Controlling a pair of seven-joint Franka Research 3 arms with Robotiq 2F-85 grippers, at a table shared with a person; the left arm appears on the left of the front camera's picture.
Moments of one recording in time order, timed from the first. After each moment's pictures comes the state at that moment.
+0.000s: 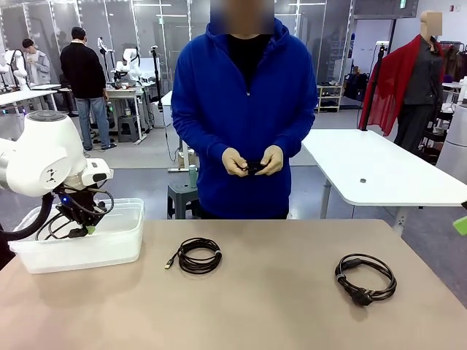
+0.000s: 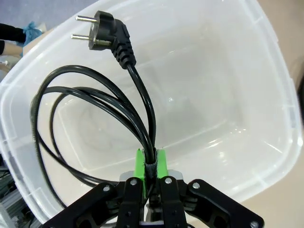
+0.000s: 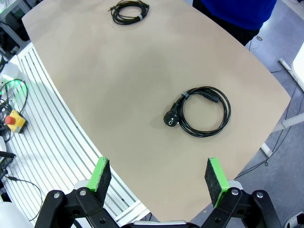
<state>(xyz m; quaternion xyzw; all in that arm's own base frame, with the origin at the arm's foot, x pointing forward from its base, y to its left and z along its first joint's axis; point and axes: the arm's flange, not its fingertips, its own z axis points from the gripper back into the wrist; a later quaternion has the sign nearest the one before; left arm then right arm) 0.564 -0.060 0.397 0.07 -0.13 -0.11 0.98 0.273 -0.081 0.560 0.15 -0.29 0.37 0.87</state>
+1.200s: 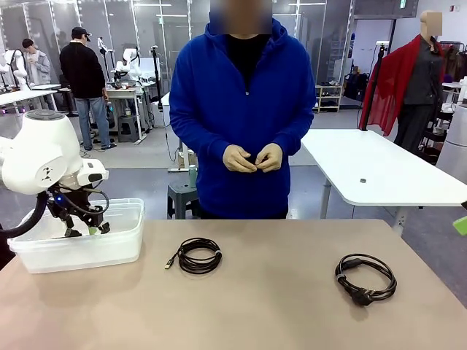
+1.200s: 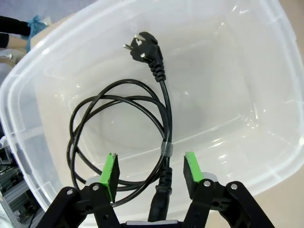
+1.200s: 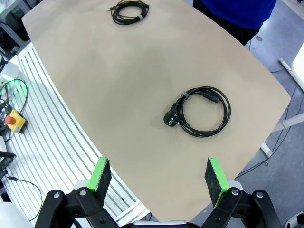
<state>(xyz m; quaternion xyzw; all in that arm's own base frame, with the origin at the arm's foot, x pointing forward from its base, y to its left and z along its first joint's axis) 0.561 -0.045 0.410 0.08 -0.13 -0.10 0.98 0.273 -0.081 0.560 0.15 -0.29 0.37 0.87</state>
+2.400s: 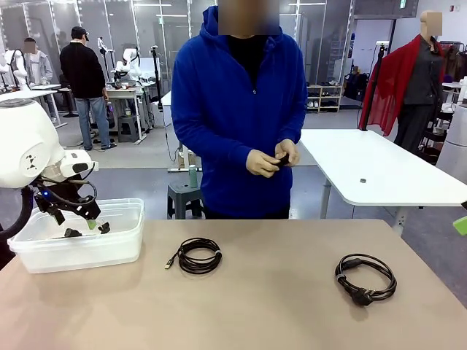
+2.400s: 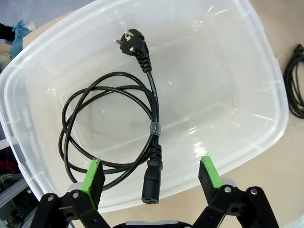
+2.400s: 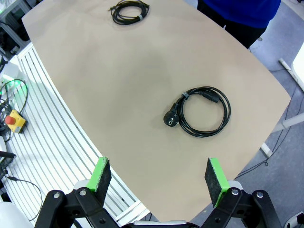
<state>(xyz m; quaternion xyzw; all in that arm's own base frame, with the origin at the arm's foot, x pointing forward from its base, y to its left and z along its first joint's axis) 0.542 -0.033 0.428 0.02 -0.14 -0.11 0.98 0.273 -0.081 0.560 0.15 -0.29 0.37 0.87</state>
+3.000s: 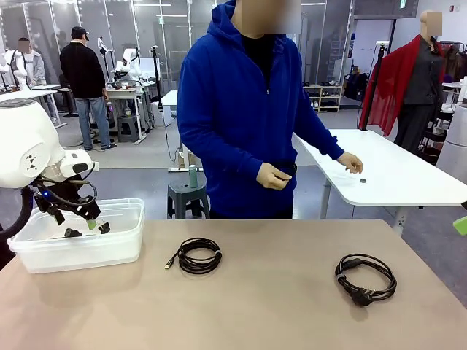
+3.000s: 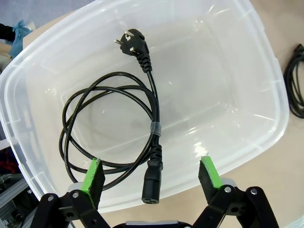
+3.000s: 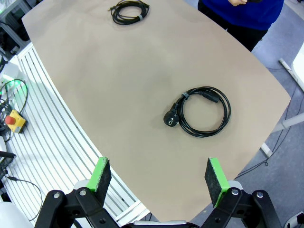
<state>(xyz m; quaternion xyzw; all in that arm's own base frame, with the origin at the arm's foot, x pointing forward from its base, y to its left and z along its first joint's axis) 0.542 -0.033 0.428 0.02 -0.14 -0.11 0.98 0.273 -0.081 0.560 0.15 -0.29 0.37 0.87</state>
